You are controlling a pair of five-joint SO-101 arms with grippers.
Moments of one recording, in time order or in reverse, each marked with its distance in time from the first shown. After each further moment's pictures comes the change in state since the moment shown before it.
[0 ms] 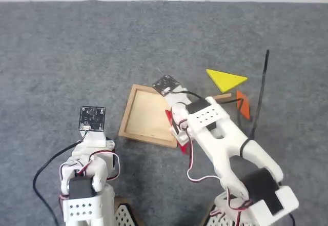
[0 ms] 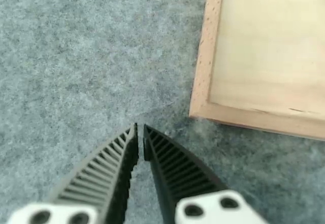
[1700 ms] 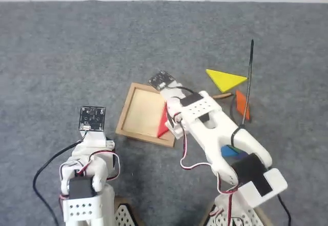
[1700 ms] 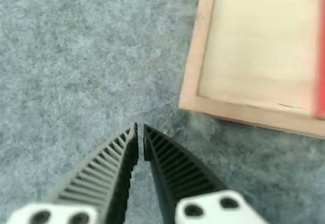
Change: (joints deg) left arm 0.0 0.0 0.0 0.0 0.0; right arm 0.4 9.5 -7.4 -3.4 0.0
